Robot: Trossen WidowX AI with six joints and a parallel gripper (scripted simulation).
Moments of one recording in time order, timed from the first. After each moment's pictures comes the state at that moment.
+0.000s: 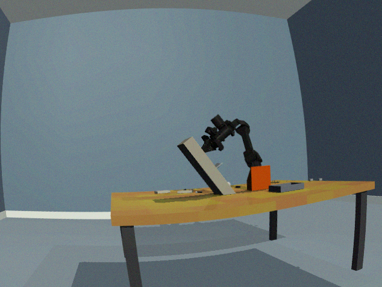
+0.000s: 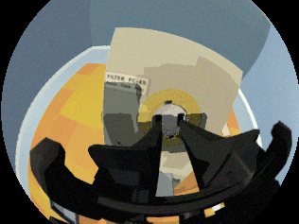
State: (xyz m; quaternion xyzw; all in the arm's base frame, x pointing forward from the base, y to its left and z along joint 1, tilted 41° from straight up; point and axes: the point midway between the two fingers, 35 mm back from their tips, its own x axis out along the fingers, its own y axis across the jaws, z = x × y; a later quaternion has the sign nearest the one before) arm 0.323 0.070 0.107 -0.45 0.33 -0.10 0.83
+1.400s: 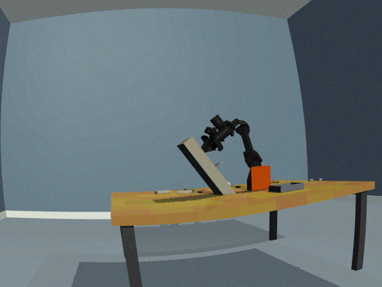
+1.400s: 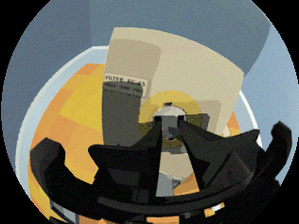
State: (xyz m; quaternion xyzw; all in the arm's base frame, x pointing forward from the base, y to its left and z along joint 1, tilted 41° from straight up) arm 0.326 0.069 0.107 -0.45 0.33 -0.10 0.83
